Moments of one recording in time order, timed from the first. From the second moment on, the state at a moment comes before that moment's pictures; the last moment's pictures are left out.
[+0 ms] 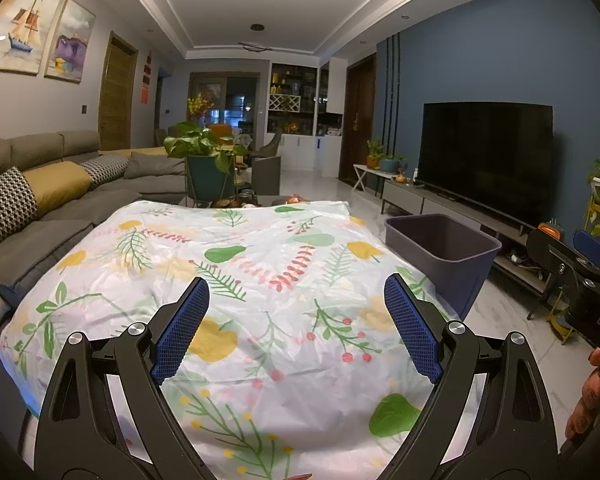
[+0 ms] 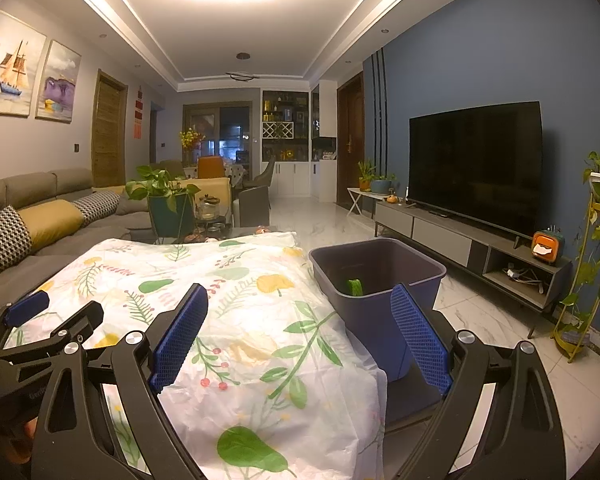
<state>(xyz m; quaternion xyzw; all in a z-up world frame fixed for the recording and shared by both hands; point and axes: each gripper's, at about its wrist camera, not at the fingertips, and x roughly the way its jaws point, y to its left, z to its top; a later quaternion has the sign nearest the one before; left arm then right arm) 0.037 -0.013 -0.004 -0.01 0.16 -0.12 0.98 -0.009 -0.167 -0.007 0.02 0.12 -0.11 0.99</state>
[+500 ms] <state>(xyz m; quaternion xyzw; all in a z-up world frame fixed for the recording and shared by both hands) 0.037 -0.015 -0.005 -0.01 0.16 -0.13 0.98 -0.007 -0.167 -0.005 0.02 0.12 -0.11 0.99</state>
